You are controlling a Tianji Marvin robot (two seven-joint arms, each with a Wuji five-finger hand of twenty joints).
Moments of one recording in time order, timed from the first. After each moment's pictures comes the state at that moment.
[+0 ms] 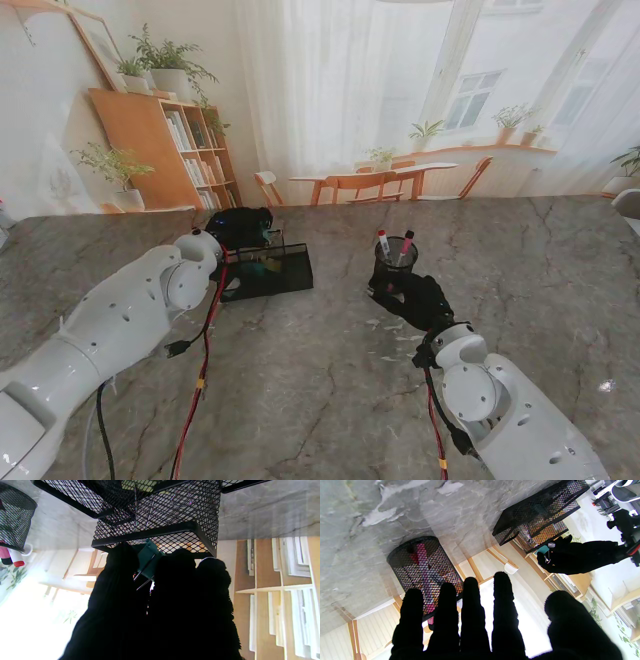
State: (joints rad) left arm 0.82 -1.18 -0.68 -0.87 0.67 -0.12 0.15; right arm -1.51 -1.13 1.17 -1.42 -0.65 -0.13 -0.22; left_hand 1.14 -0.29 -0.02 0.02 0.45 0.19 0.71 0.86 0.78 0.19 0.61 1.07 0.85 0.10 0.95 0.90 0.72 0.08 1.33 0.75; right_hand 0.44 -0.10 0.38 0.00 0.58 -0.03 0.35 0.72 0.69 0.11 0.19 0.56 0.52 0.08 0.25 0.44 0.08 0.25 0.92 0.53
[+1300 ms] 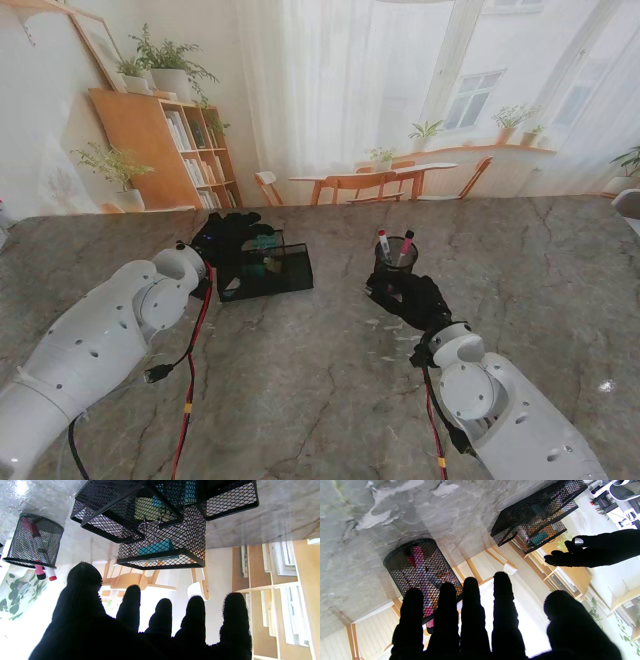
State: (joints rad) left arm 1.03 -1.08 -0.89 -1.16 0.84 -0.16 0.00; right arm -1.50 -1.13 1.16 -1.41 -0.63 -0.13 -0.22; left_hand 0.79 -0.10 -0.02 0.04 0.38 0.04 0.14 0.58 0.27 0.18 0.07 0.39 0.22 0.26 0.19 0.44 -0.02 0.47 0.71 0.67; right_hand 0.45 -0.10 0.38 0.00 0.58 -0.03 0.35 0.72 0.69 0.11 0.19 0.56 0.52 0.08 0.25 0.44 0.08 0.25 0.92 0.53
